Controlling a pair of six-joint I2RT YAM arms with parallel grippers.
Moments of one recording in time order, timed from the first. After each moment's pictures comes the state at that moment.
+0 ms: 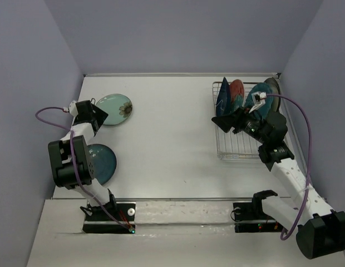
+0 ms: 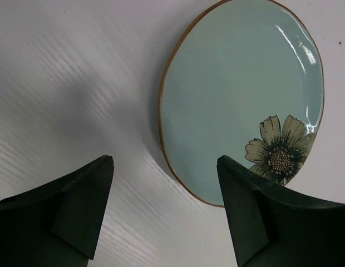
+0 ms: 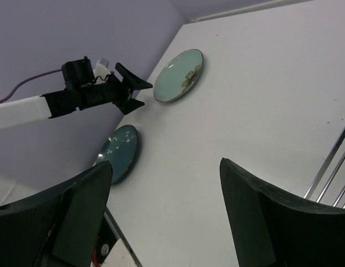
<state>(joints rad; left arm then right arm) 0.22 1.60 0.89 -0.02 -0.12 -0.74 0.20 0.90 0.67 0.23 -0.60 0.67</state>
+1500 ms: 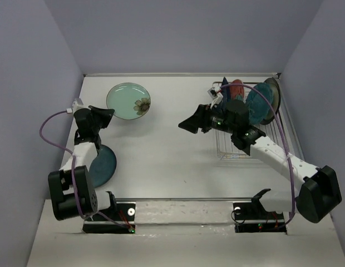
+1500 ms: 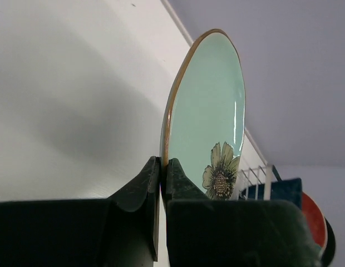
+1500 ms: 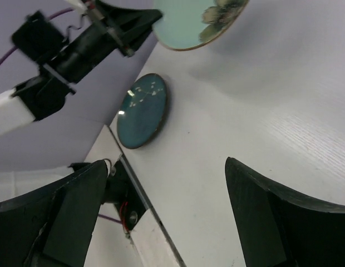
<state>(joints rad) 0.20 1.33 0.65 0.35 0.22 -0.95 0.56 1.23 0.91 0.16 -0.51 0.68</state>
